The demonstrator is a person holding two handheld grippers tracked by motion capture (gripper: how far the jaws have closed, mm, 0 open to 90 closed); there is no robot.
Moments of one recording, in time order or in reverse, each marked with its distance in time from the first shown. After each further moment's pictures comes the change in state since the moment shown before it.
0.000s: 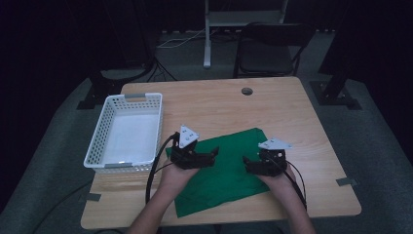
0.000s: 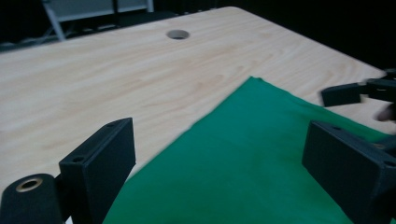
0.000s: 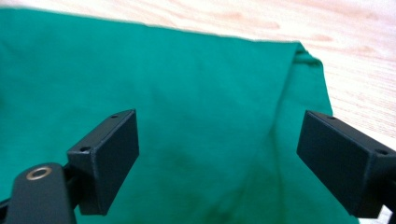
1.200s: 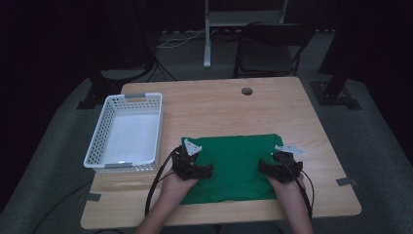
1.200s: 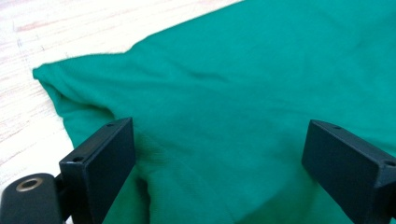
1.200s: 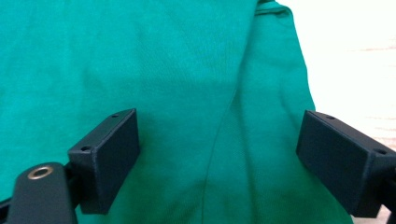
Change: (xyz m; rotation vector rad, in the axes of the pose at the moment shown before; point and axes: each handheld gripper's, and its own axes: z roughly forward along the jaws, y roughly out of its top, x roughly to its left) left arm 0.009 -0.050 0.031 0.240 0.083 -0.043; right arm -0.019 -0.027 -0.008 0.120 -0.262 0.280
